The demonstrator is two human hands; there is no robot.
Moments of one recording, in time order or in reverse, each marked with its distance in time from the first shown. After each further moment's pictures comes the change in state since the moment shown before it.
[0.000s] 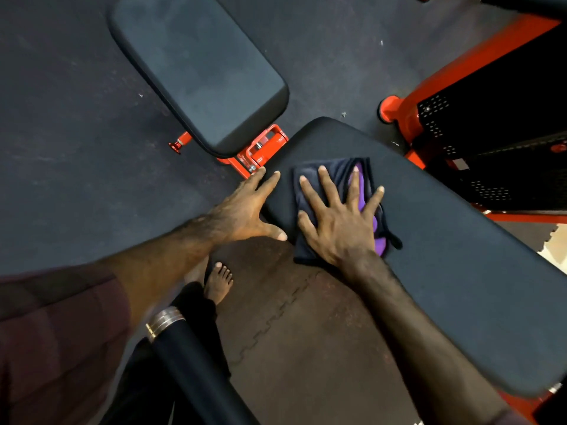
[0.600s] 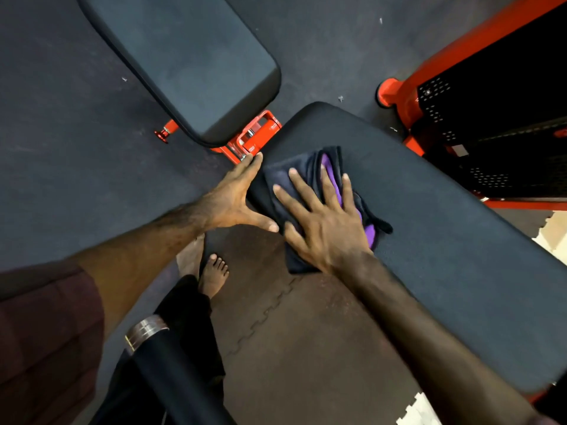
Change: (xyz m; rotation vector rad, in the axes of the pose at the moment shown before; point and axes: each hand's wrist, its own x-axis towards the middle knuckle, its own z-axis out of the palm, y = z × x) left_hand 0.019 -0.027 0.006 -0.156 -0.012 0.035; right_hand -0.007 -0.002 0.008 -0.023 0.017 -0.221
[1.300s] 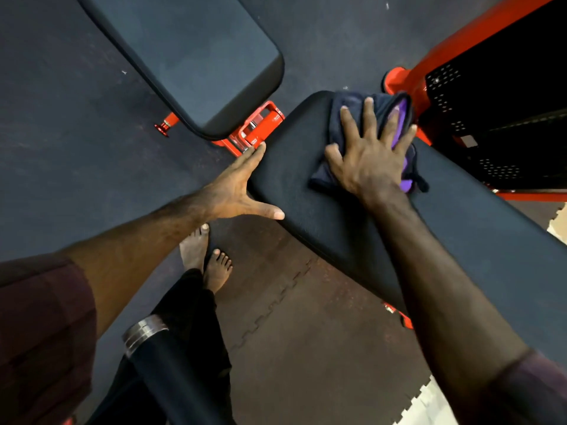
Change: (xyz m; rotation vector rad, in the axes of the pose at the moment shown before) left_hand 0.006 -0.010 -0.007 -0.056 -0.033 0.007; right_hand 0.078 0.064 -0.014 0.067 0.008 0.447
